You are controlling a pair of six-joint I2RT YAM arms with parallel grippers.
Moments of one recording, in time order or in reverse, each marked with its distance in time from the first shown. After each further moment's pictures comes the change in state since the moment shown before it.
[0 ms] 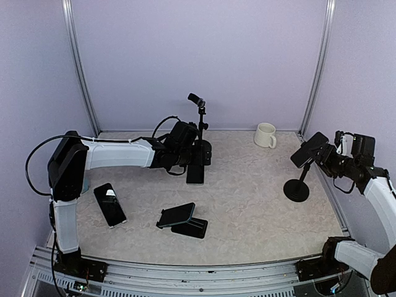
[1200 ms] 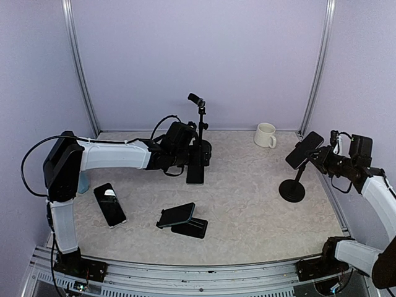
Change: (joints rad) left arm 0.006 -0.041 -0.064 0.060 0.029 0.044; right arm -0.002 0.038 -0.027 0.090 -0.114 -0.008
